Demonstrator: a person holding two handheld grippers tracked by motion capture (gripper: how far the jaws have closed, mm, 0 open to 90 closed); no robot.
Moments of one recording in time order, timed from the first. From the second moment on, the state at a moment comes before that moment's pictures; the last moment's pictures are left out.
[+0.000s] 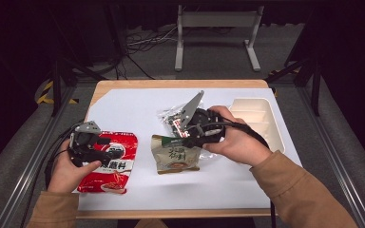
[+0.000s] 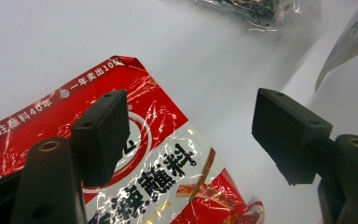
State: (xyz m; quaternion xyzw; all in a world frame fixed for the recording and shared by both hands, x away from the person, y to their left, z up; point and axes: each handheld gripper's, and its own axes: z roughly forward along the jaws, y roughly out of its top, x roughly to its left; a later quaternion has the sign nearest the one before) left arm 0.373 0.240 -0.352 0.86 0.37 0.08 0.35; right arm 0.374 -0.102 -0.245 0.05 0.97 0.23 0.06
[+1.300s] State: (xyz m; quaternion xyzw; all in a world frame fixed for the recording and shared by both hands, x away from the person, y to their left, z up) left arm 0.371 0.247 -0.355 0.85 0.38 0.08 0.35; right arm 0.424 -0.191 -0.207 0.13 0.94 0.24 0.19
